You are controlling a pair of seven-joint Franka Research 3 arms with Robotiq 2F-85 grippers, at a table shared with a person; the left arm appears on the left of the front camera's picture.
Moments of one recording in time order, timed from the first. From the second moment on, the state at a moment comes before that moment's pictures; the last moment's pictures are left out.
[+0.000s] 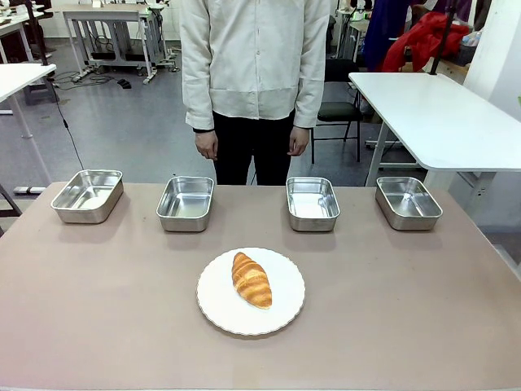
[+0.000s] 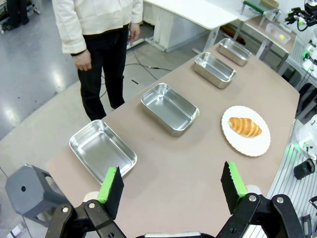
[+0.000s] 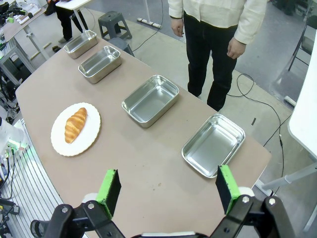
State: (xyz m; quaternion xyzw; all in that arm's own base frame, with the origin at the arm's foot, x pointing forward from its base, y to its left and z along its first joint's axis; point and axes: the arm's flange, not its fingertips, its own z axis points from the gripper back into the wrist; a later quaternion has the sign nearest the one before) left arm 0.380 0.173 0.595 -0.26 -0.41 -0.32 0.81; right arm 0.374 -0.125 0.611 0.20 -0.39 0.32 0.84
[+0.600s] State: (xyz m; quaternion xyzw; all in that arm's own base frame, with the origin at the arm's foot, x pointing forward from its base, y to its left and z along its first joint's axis) left arm 0.380 0.173 0.595 -0.26 -0.41 -0.32 0.81; right arm 0.374 -0.125 0.611 0.20 -0.39 0.32 0.84
